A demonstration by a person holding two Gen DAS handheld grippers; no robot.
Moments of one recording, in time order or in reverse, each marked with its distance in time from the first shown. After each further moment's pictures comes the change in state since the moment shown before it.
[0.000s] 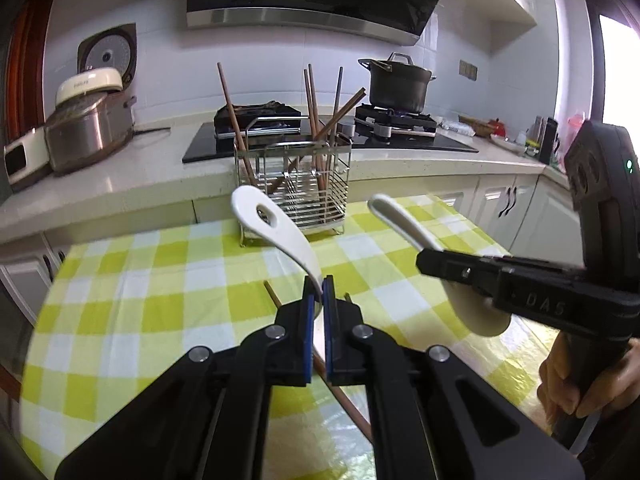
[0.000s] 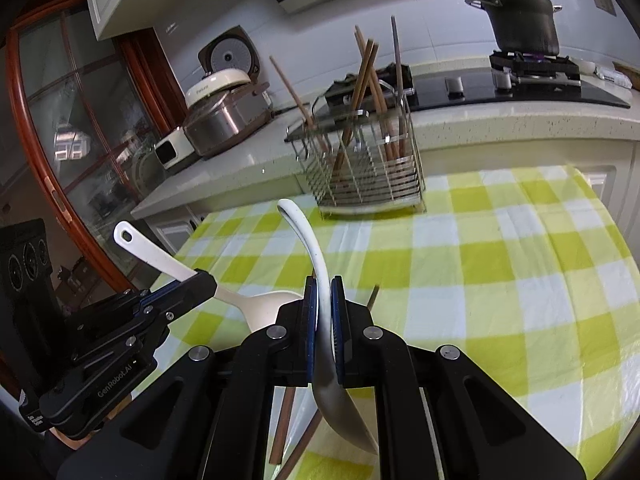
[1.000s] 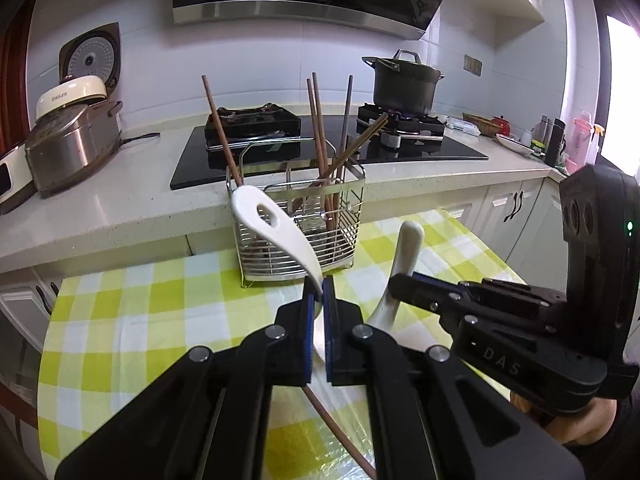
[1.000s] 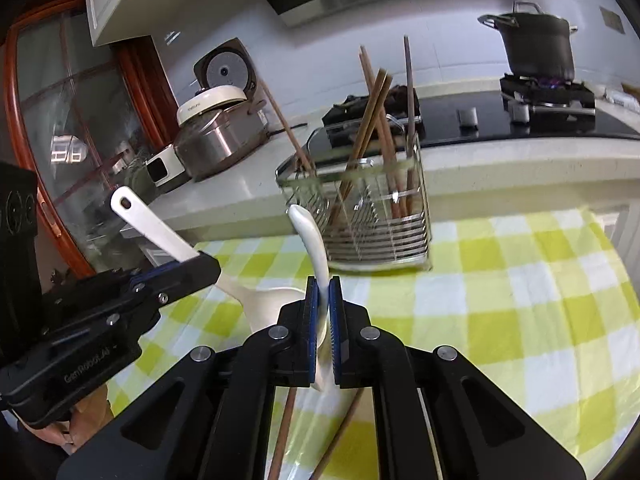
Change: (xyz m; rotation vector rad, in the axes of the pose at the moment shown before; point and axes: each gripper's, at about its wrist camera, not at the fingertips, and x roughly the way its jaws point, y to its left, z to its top) left arm 0.039 0.018 0.065 0.000 0.038 -0.018; right arm 0.045 -0.001 0.038 -0.034 -0.034 -0.023
